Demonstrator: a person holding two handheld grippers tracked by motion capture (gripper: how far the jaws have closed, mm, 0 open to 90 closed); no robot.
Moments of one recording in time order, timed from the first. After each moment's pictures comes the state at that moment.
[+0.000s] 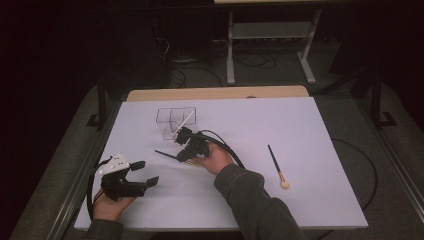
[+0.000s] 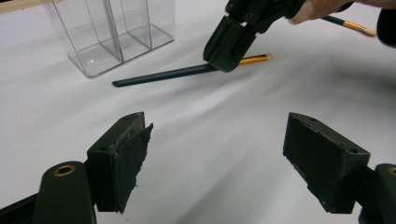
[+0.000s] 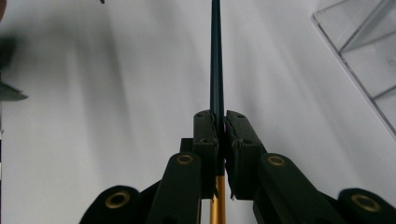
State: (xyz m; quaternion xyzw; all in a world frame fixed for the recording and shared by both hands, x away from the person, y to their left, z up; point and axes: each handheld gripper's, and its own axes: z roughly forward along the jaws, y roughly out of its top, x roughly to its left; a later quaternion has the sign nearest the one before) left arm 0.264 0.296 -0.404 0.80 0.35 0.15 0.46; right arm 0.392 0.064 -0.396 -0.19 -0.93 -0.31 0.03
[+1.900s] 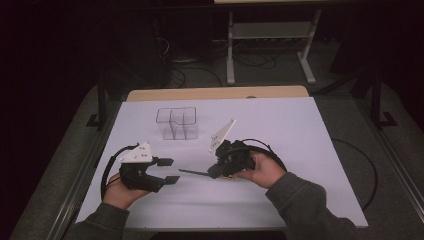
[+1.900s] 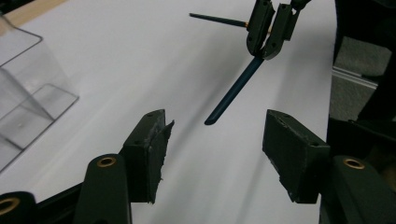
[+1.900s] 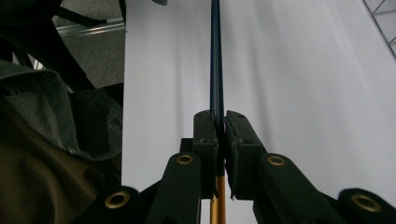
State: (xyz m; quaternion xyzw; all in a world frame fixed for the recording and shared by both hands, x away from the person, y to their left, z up) left arm 0.277 0.235 -0.355 0.87 0.20 0.07 0.45; right arm 0.322 -0.042 -0.345 -0.08 -0.94 -0.33 0.05
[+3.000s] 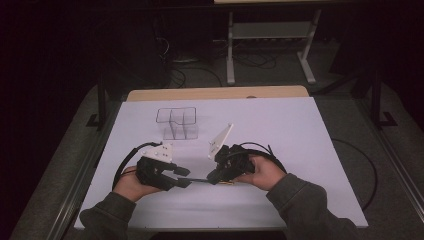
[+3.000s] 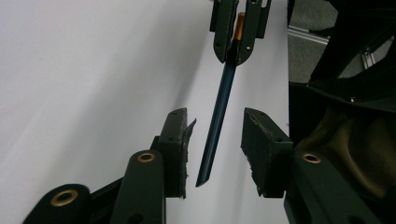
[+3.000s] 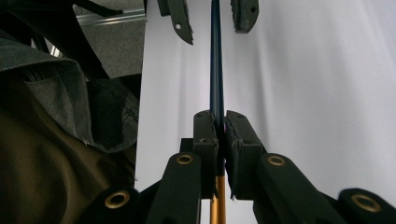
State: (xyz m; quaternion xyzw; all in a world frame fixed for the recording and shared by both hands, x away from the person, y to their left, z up) left arm 0.293 0.201 -0.356 0.91 0.11 -0.02 0.39; right arm 0.316 -0.039 -0.350 -0.05 -0.95 -0.32 0.07
